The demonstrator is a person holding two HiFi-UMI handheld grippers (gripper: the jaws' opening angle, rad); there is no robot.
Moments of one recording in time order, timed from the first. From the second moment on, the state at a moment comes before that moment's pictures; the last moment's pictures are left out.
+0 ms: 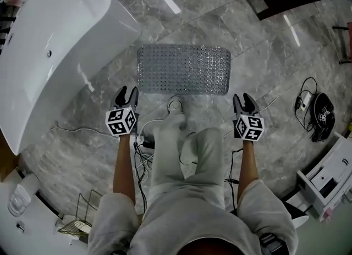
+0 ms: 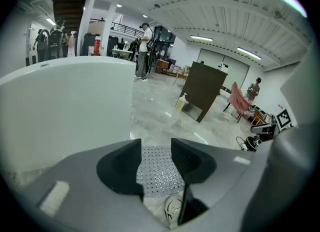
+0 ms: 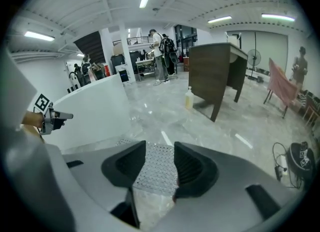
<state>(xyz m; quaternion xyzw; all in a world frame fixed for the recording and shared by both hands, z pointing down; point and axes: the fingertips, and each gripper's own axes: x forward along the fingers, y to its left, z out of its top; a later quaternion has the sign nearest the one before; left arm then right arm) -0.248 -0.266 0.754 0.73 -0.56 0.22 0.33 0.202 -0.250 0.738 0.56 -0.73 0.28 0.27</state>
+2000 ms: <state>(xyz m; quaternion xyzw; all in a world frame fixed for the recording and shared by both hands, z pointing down) -0.315 -0.273 1.217 0.71 -0.57 0.24 0.34 0.278 -0.255 1.104 0.57 -0.74 0.23 0.28</state>
